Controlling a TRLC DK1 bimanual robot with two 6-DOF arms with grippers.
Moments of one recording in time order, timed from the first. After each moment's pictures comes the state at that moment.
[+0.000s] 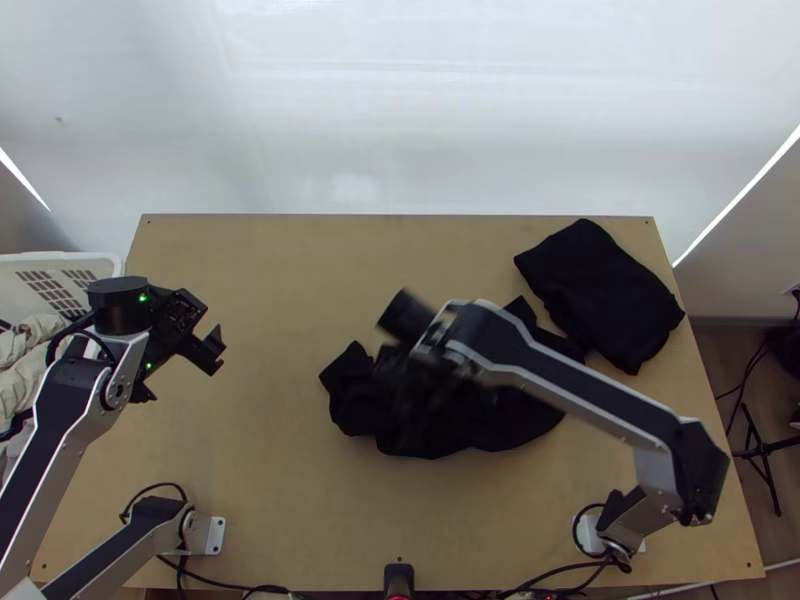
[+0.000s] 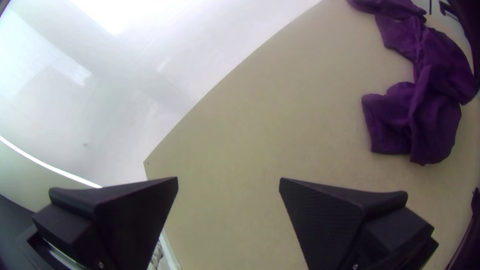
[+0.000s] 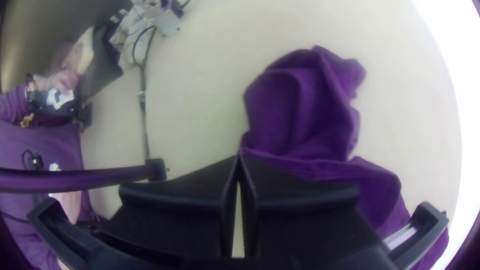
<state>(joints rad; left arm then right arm) -0.10 1.00 0.99 -0.65 -0.11 0.67 1.02 1.74 1.67 -1.19 -0.33 -0.26</state>
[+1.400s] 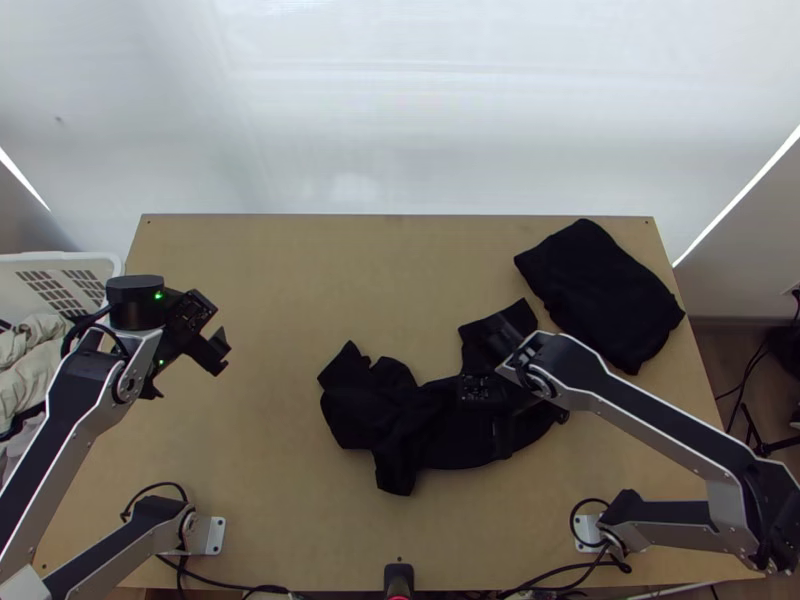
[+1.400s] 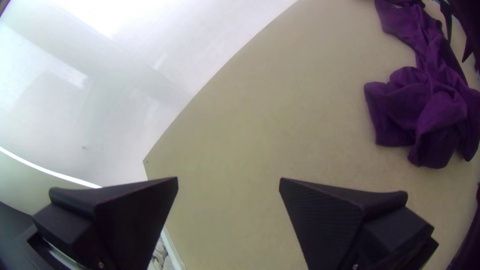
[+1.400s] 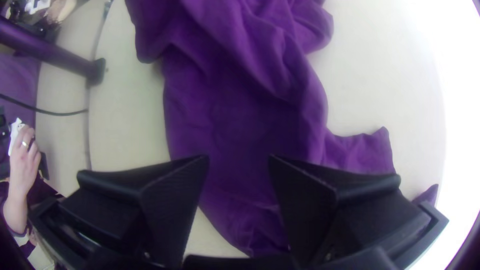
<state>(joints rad) -0.14 1.05 0.99 -0.65 -0.17 0.69 0.77 1.41 1.06 -0.98 -0.21 -0.71</state>
